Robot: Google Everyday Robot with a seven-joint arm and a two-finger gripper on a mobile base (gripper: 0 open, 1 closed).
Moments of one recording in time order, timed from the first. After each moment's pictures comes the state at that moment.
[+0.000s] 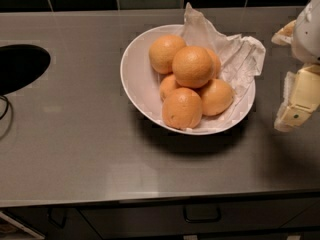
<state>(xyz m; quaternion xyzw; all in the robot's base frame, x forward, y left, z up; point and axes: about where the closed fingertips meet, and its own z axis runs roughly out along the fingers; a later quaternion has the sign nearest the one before) 0.438 -0.217 0.976 -0.60 0.78 -0.03 0.16</state>
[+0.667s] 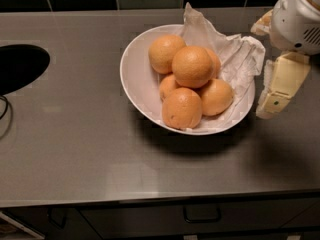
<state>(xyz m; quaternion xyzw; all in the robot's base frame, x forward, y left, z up) 0.458 -0.188 0.984 -0.63 0.76 -0.03 0.17</state>
